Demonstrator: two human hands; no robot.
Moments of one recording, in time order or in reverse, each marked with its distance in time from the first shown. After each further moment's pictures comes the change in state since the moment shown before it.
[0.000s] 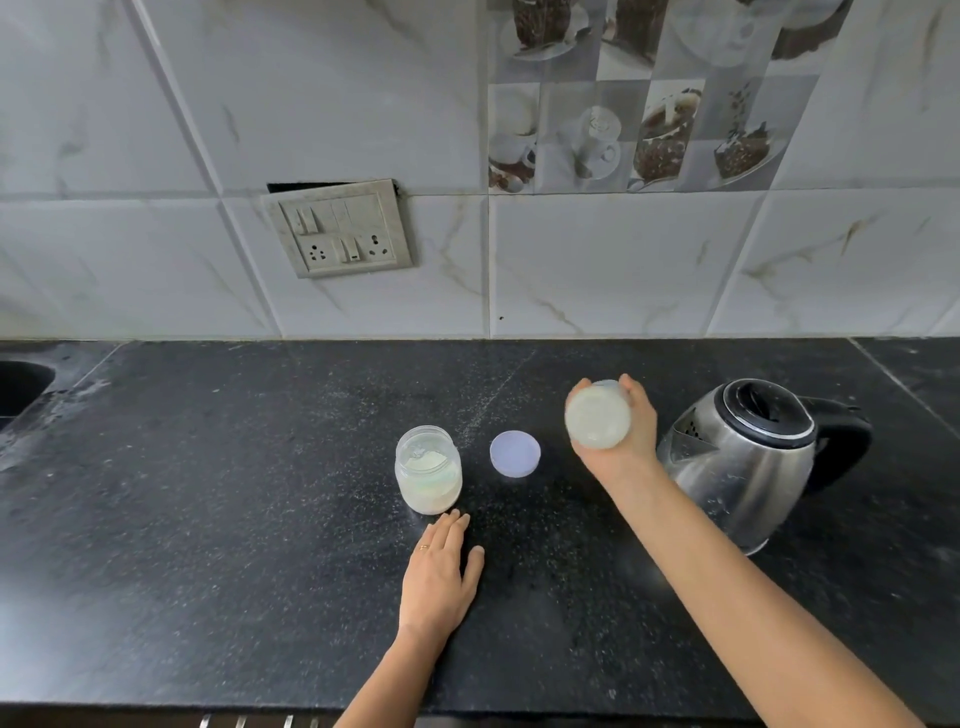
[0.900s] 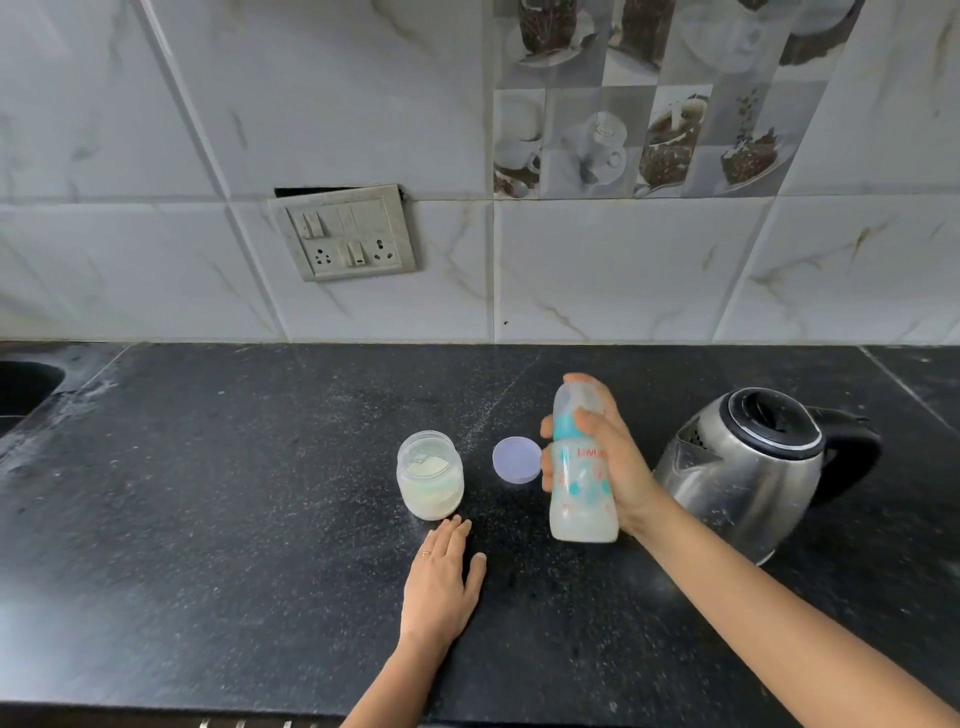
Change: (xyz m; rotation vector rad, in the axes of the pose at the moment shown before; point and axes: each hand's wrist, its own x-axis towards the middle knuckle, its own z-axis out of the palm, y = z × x) left_hand 0.000 0.003 0.001 0.000 0.007 -0.022; right_hand -0.009 0.000 -0.021 -0.681 -0.389 -0.067
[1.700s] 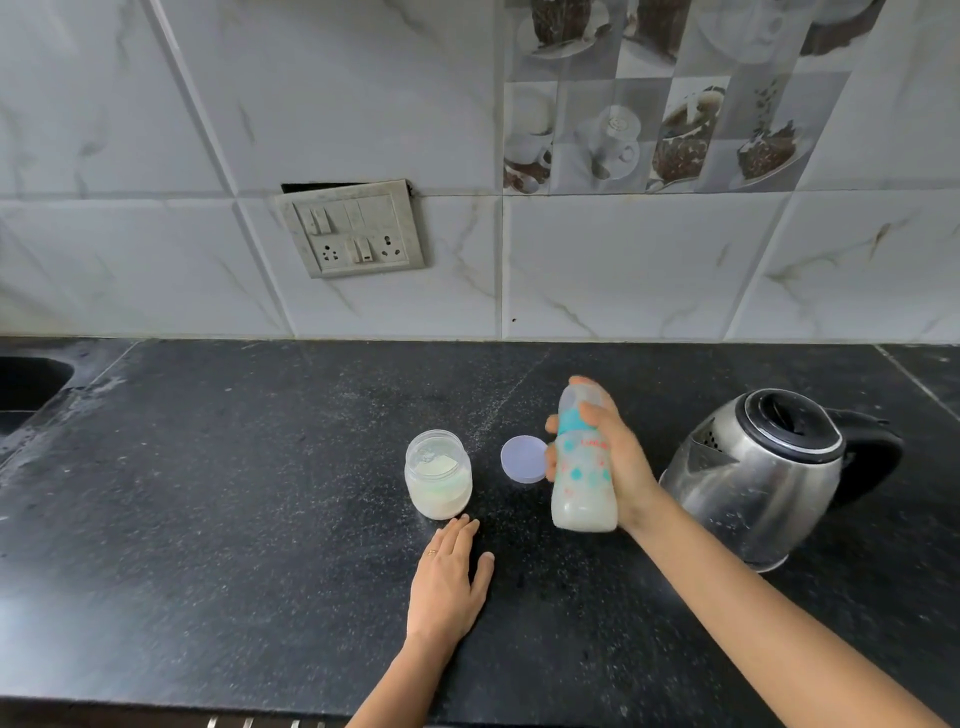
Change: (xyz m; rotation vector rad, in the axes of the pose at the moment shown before) left_hand 0.002 -0.005 0.000 -0.015 -0.004 0.003; right_hand 0.016 0.008 0.001 0.057 0.115 0.094
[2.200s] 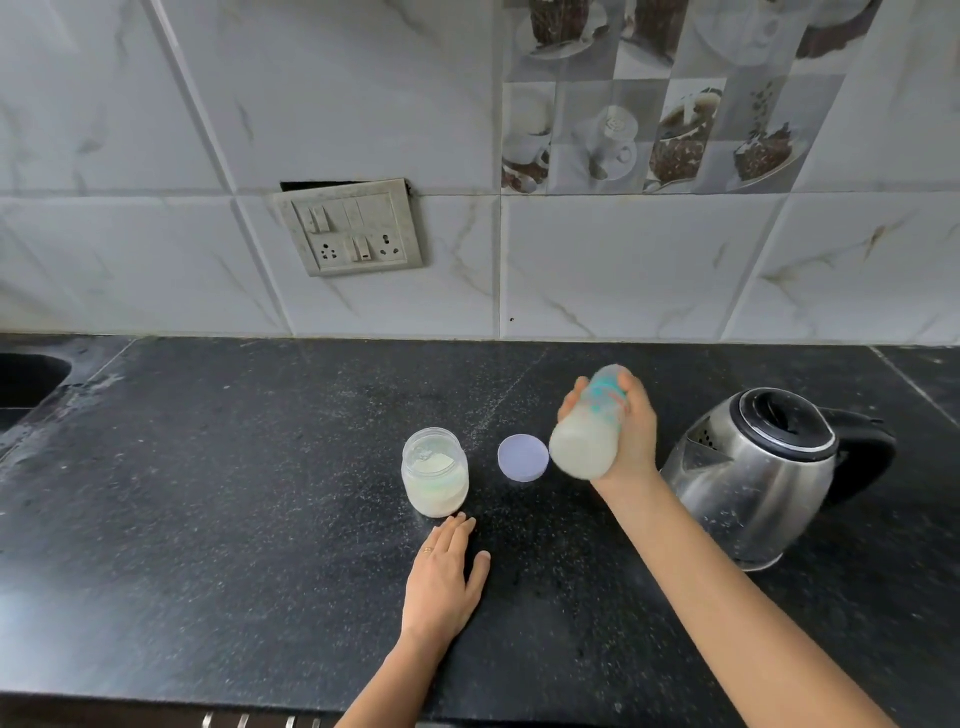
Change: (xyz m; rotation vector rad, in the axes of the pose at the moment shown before) left_hand -0.002 0.000 -0.001 -0.004 0.005 0.012; right_hand 0.001 -0.013 0.013 0.448 0.082 -0.006
